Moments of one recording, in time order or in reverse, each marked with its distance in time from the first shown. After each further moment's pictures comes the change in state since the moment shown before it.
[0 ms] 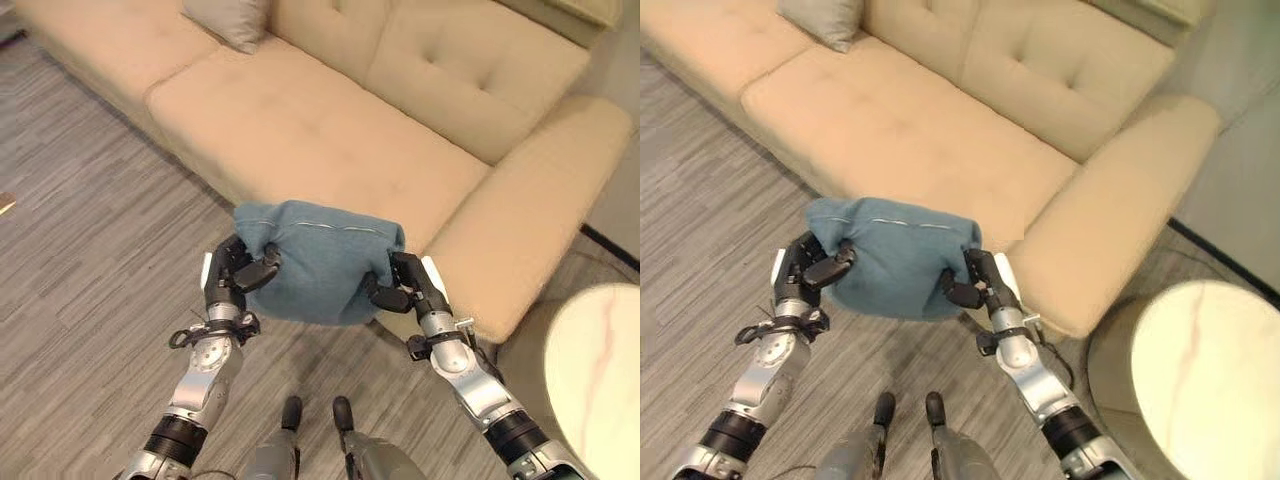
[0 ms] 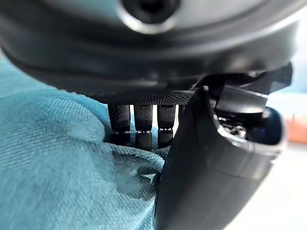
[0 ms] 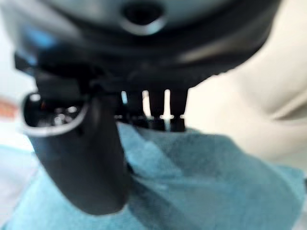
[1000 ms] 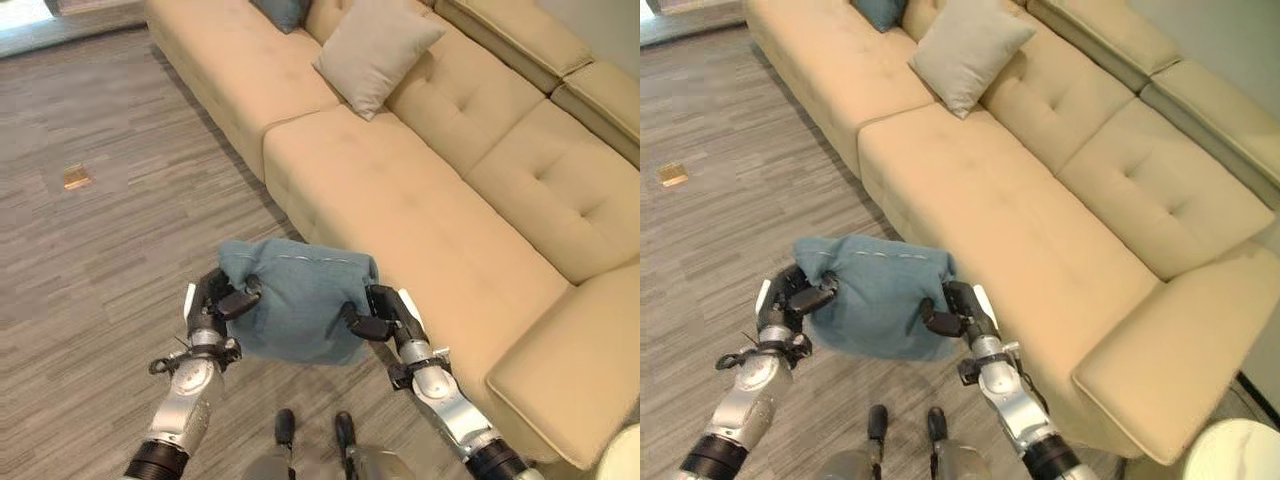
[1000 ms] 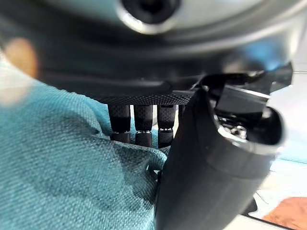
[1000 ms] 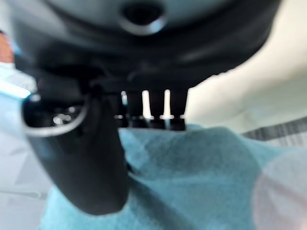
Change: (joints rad) left arm 0.064 0.067 0.031 0.058 0.007 0.047 -0.005; right arm 0.120 0.115 0.000 -0.009 0.038 0.015 0.077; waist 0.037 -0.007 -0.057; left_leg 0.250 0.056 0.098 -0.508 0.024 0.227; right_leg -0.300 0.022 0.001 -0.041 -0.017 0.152
